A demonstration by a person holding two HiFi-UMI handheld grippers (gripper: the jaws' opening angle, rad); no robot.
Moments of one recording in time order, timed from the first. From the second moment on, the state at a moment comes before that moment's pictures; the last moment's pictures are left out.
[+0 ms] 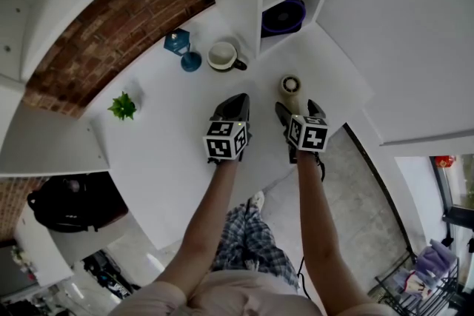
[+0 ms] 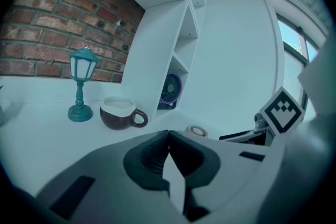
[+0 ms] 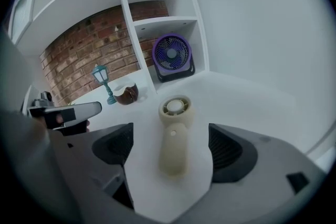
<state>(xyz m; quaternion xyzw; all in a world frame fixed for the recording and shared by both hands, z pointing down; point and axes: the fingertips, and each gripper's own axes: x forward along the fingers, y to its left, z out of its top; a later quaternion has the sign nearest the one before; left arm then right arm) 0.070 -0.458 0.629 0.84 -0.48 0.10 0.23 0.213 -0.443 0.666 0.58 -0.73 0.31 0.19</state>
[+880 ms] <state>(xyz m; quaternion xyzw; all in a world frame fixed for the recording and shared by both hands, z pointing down) 0.014 -0.385 0.490 0.86 -0.48 0.04 0.15 0.244 -0.359 0.483 0.64 -0.75 0.14 0.06</state>
